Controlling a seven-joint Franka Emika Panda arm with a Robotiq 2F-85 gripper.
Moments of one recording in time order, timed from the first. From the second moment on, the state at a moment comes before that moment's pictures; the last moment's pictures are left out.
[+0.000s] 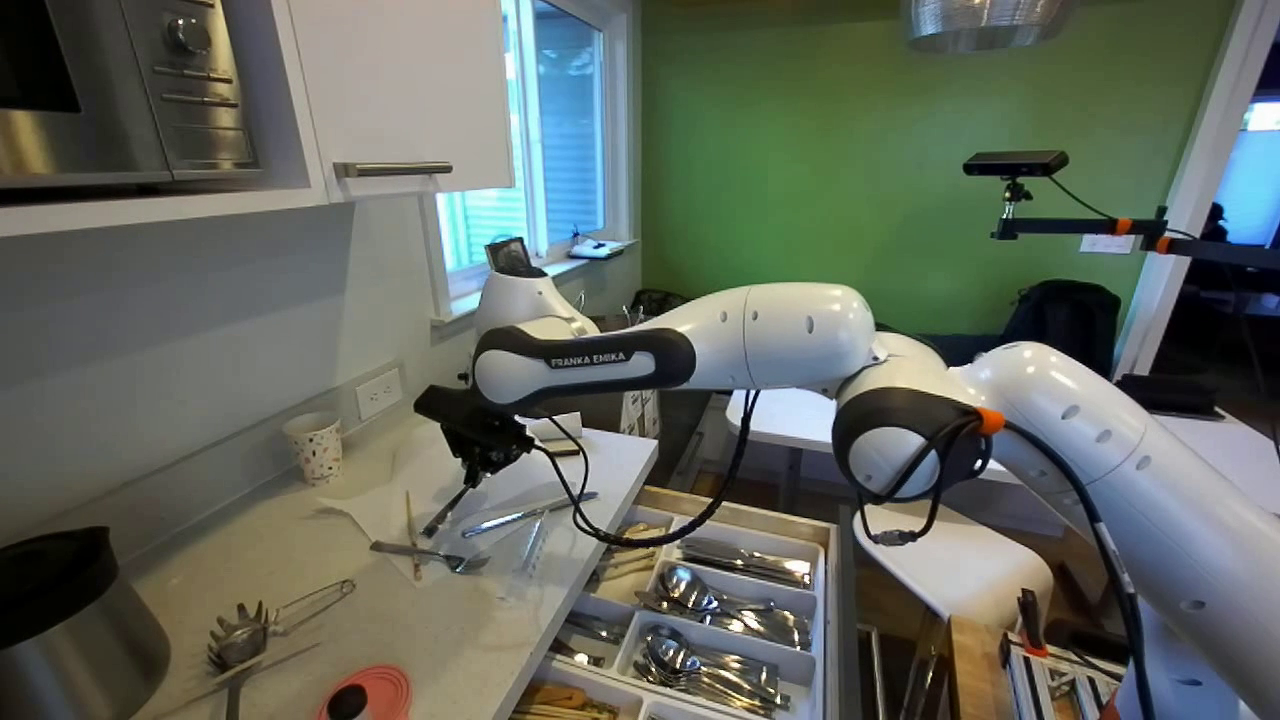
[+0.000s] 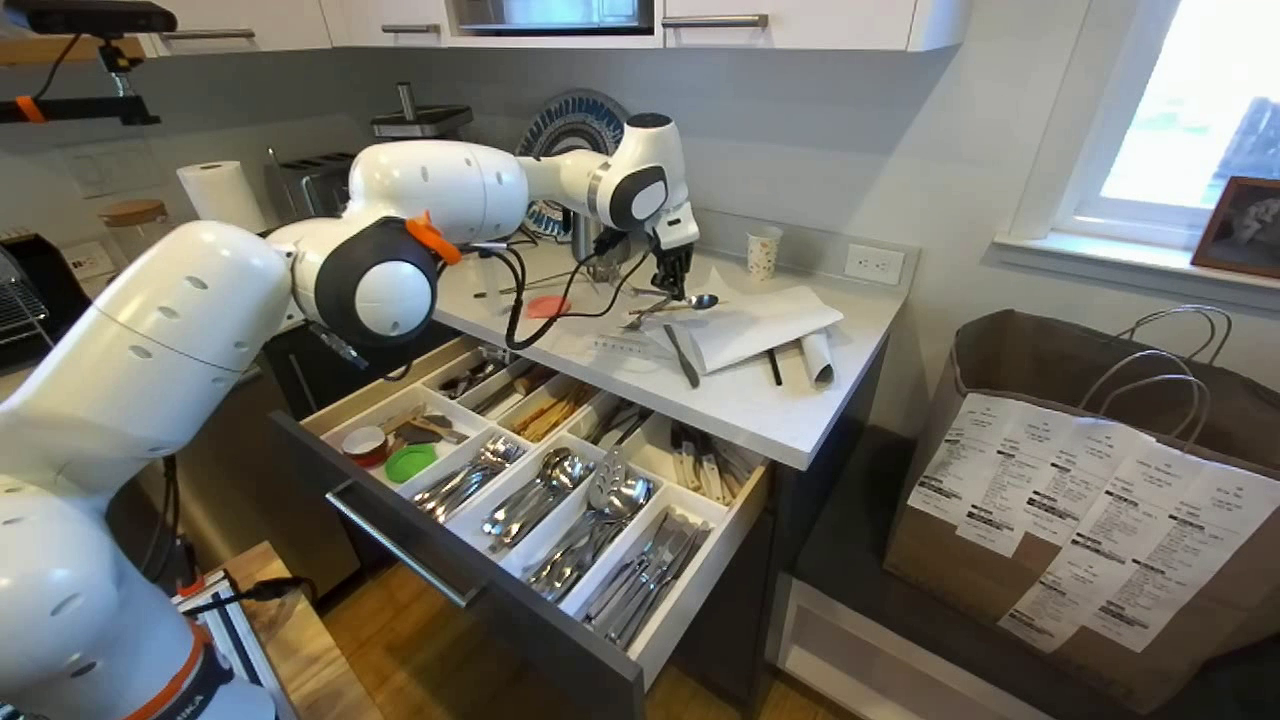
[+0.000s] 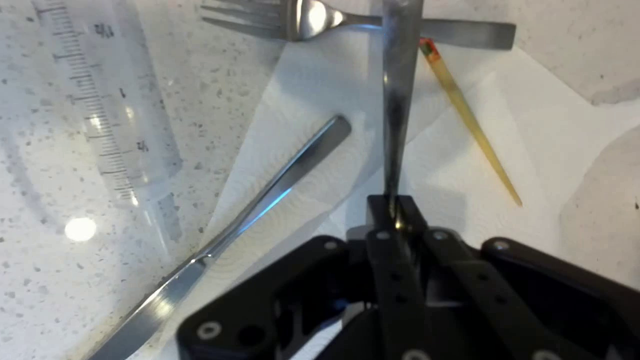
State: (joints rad) arm 0.04 0.91 -0.06 -0.86 0.12 2.10 1.33
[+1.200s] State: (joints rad) arm 0.06 1.02 -0.13 -0.67 0.11 1.94 1.43
